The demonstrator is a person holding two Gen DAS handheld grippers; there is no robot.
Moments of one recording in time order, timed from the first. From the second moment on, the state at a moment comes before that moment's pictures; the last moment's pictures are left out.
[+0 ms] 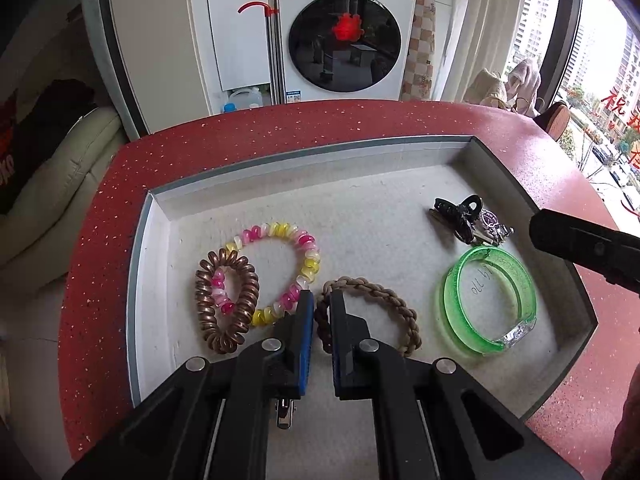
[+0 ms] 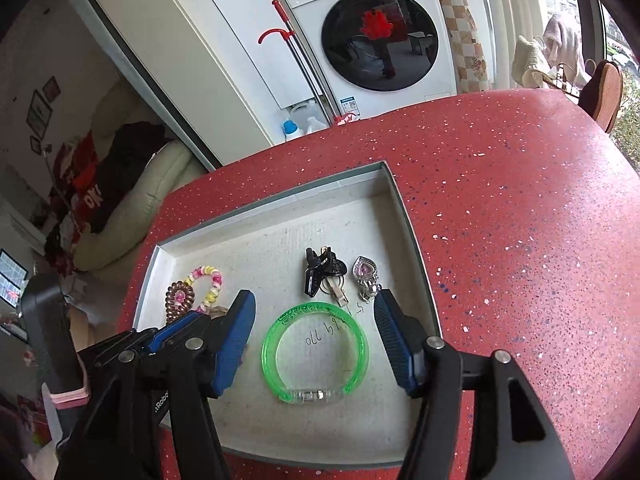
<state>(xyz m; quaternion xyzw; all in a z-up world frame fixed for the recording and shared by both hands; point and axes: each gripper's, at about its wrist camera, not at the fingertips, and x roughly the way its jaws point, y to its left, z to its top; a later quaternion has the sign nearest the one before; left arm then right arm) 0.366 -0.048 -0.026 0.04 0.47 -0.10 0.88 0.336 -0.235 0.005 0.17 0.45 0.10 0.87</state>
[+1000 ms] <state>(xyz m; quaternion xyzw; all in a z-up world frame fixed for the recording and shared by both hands) 0.349 -0.033 -0.001 0.00 0.43 -0.09 0.90 0.224 -0.233 0.013 0.17 0.45 0.10 0.87</state>
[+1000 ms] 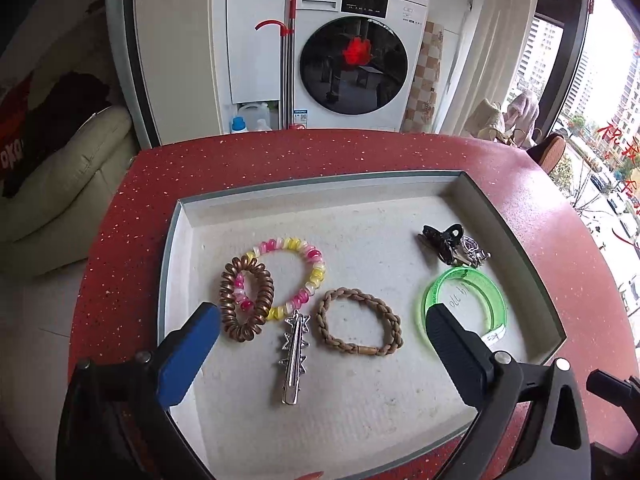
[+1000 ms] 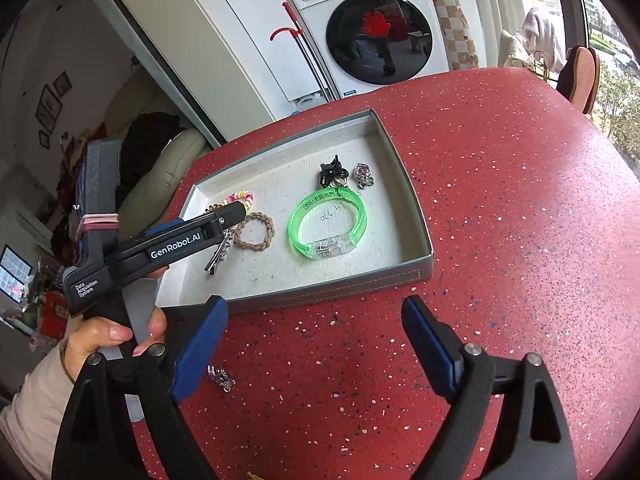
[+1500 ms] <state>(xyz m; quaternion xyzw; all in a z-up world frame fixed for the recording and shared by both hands) 0.241 -0.002 0.030 0.02 0.38 -0.09 0.92 0.178 -0.227 0.031 0.16 0.43 0.11 0.88</state>
